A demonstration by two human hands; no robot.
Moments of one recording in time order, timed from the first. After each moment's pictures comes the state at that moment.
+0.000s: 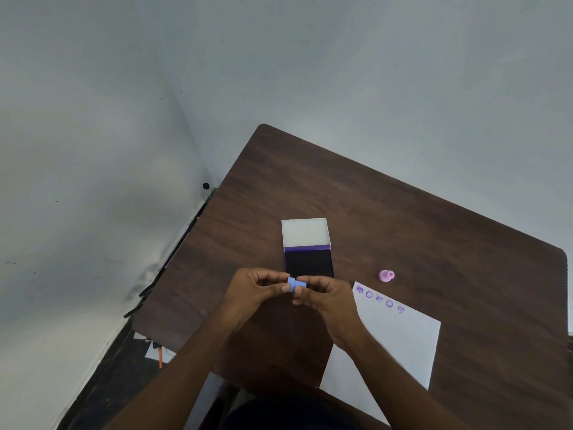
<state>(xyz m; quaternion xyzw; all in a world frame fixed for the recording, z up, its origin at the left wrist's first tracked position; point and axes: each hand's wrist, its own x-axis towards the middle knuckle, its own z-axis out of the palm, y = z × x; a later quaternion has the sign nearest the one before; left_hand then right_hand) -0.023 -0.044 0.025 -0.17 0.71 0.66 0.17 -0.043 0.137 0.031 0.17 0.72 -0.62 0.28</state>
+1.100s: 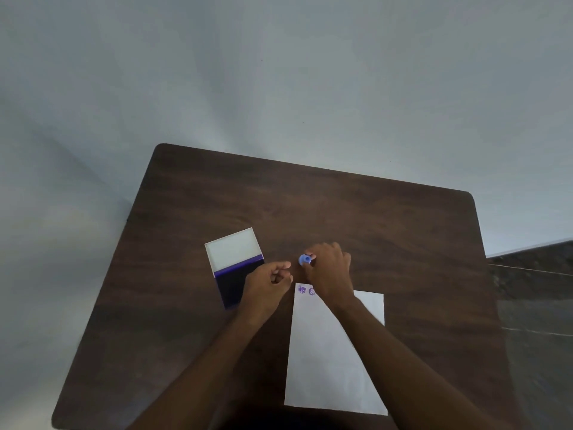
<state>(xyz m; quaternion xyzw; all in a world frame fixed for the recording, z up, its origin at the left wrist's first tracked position) -0.095 0.097 0.001 -0.12 0.82 0.51 0.23 -0.122 0.244 0.006 0.13 0.97 -0.17 0.13</state>
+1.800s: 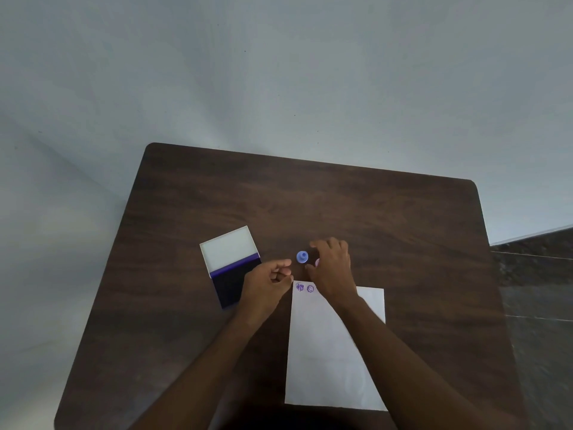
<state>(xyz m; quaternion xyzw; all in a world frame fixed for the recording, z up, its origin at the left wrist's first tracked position) -0.098 0.106 0.000 -0.11 0.82 0.51 0.24 -0.114 0.261 -0.010 0.14 0.96 -0.23 0.10</state>
